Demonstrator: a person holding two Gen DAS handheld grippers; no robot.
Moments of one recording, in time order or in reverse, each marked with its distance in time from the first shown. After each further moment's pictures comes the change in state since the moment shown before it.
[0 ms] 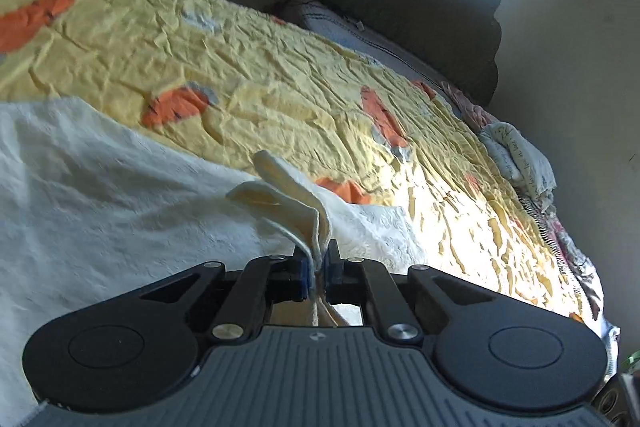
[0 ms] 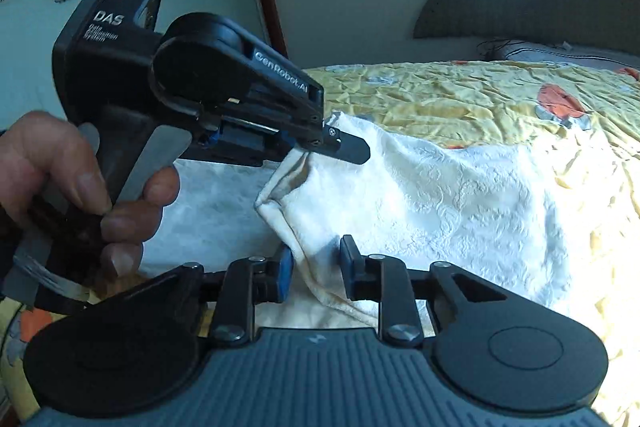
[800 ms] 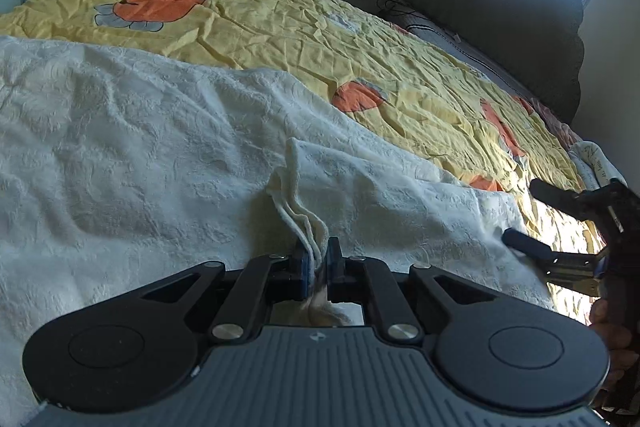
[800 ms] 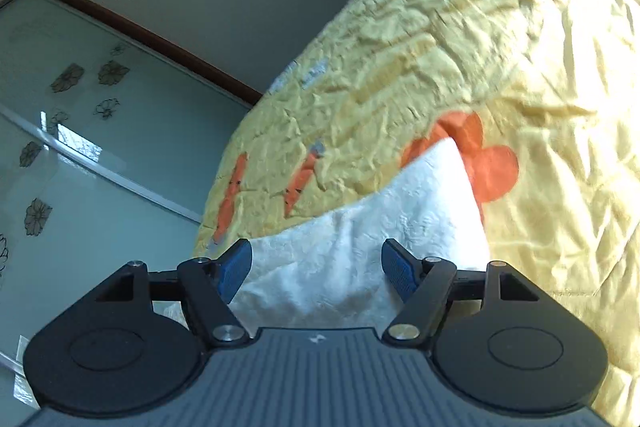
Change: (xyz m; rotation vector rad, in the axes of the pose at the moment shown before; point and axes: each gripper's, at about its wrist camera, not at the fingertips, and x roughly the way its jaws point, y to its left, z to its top) left arm -0.030 0.092 -0.024 -0.090 -0.002 0.228; right arm 0.075 -0.148 0.036 0.741 0.133 0.121
